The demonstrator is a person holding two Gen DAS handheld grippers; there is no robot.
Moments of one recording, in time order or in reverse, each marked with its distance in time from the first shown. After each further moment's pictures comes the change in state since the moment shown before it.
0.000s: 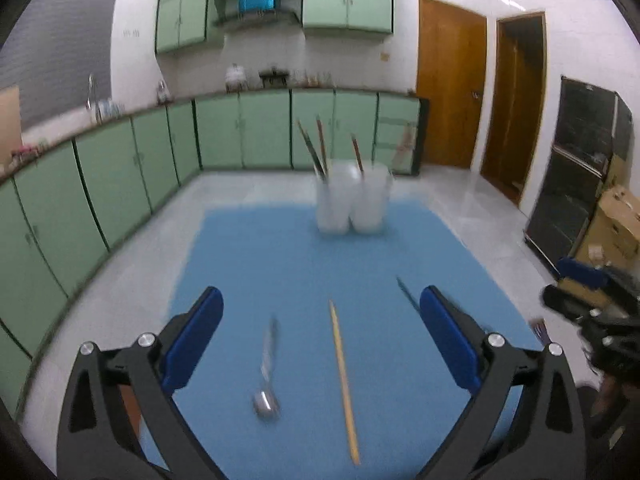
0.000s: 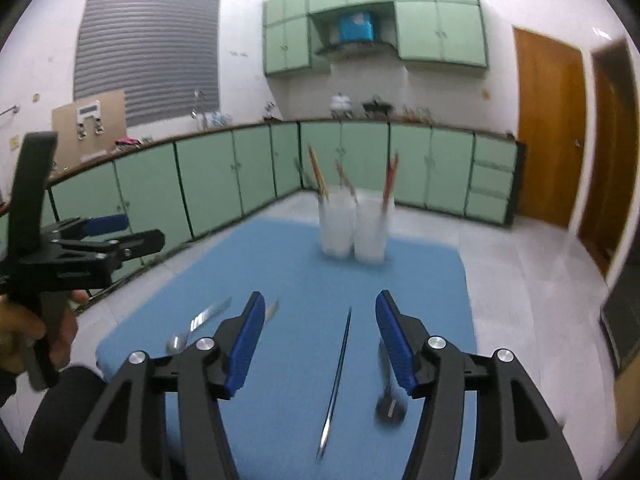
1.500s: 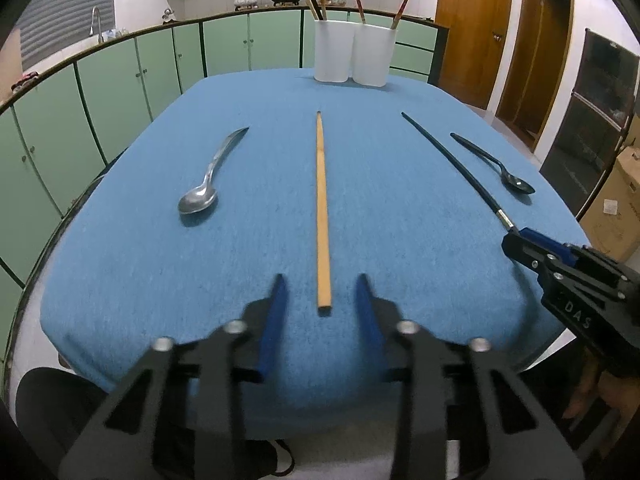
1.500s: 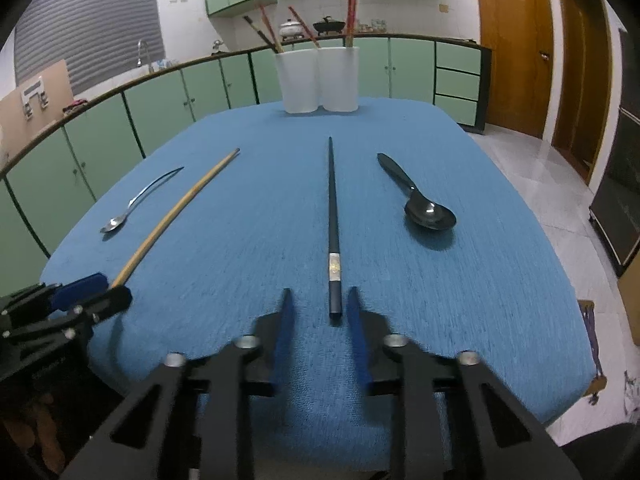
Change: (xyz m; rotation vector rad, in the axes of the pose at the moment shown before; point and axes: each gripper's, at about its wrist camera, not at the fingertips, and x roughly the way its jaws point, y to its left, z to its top) left arm 0.064 -0.022 -0.138 -0.060 0.233 0.019; right arm 0.078 -0.009 -0.108 0.097 0.195 -0.106
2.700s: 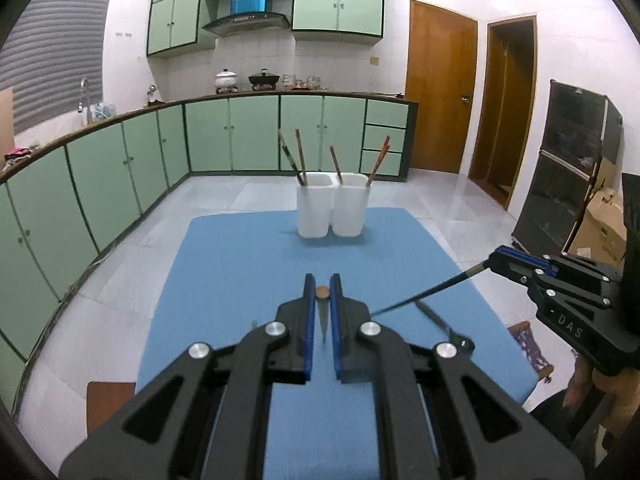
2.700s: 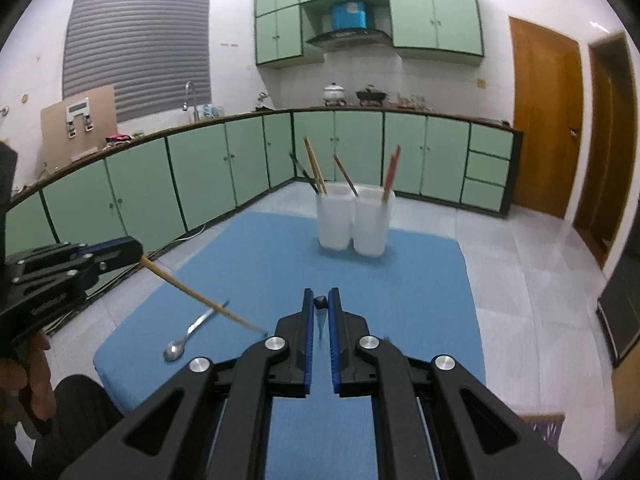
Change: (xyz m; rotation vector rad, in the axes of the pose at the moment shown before) left arm -0.100 0.001 0.163 0.065 -0.271 -0.080; right arm -0.087 0.011 0.168 -0.146 -0.212 0.099
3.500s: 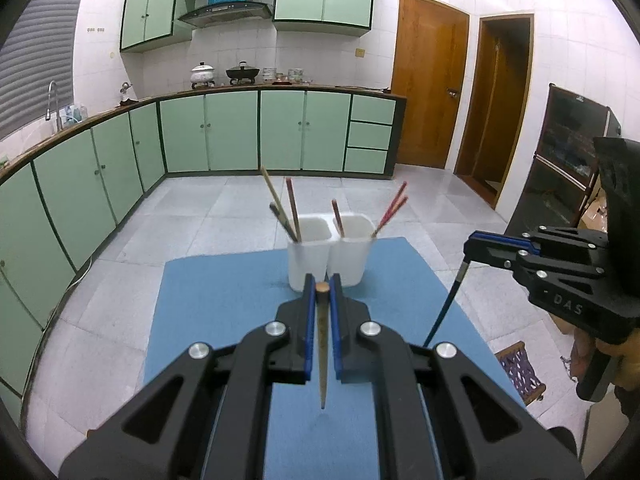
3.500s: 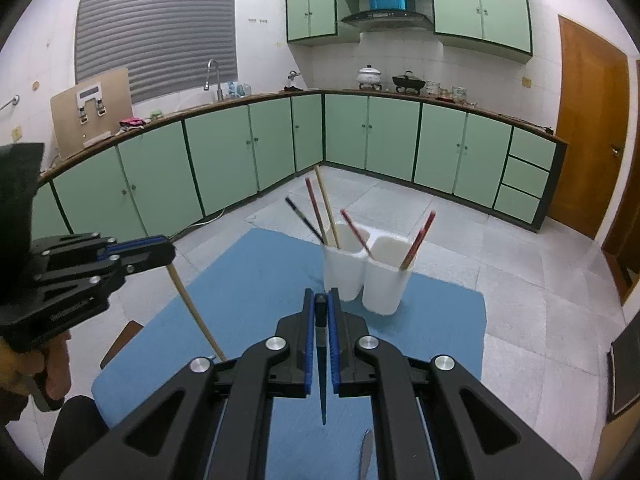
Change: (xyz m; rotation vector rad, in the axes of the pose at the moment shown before) left arm 0.088 0.028 0.113 0.023 0.045 -0.074; right arm 0.090 -0.035 0.123 -0.085 0.101 0.099
